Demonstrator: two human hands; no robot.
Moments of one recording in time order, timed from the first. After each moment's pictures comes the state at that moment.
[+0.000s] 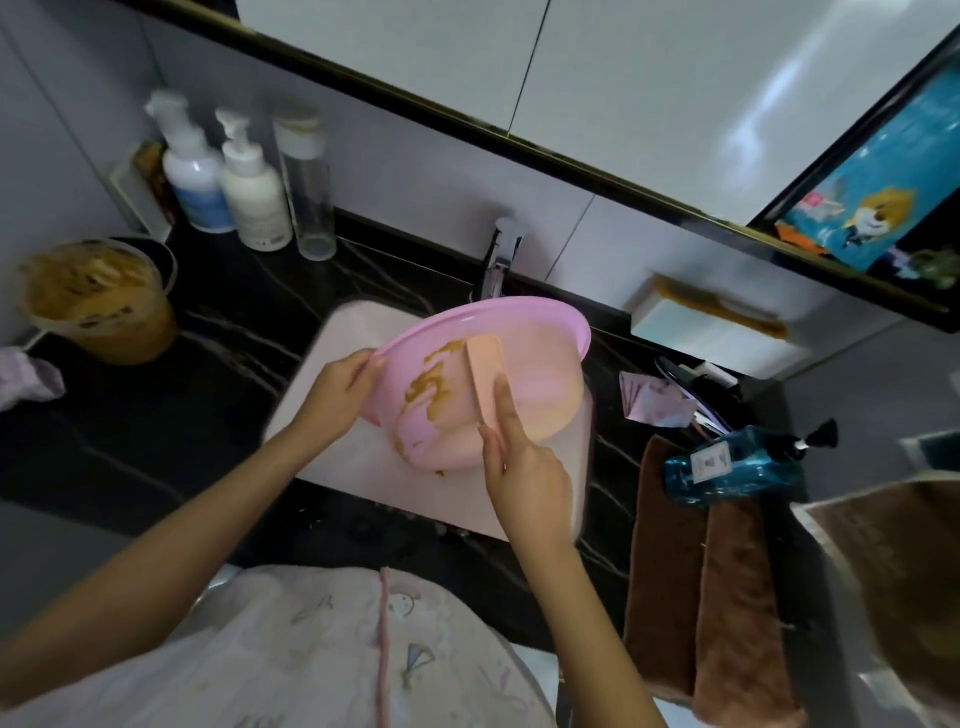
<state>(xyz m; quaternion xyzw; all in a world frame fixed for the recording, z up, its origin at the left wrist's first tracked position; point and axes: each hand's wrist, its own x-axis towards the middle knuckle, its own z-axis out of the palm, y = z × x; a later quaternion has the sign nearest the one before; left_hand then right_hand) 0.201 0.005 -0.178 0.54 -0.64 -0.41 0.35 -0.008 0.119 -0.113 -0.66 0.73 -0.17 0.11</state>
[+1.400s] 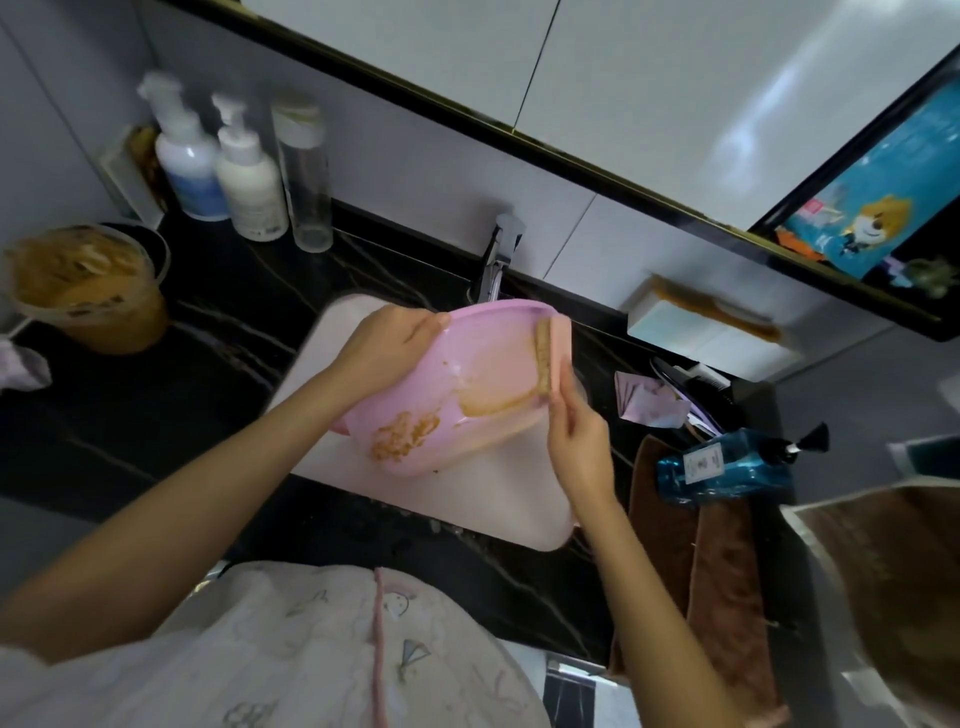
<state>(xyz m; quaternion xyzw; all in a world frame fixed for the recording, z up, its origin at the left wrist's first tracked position) 0.160 -0.020 -0.108 0.51 -0.74 -0.30 0.31 -0.071 0.084 -0.118 -0.59 0.71 -0.32 0.20</state>
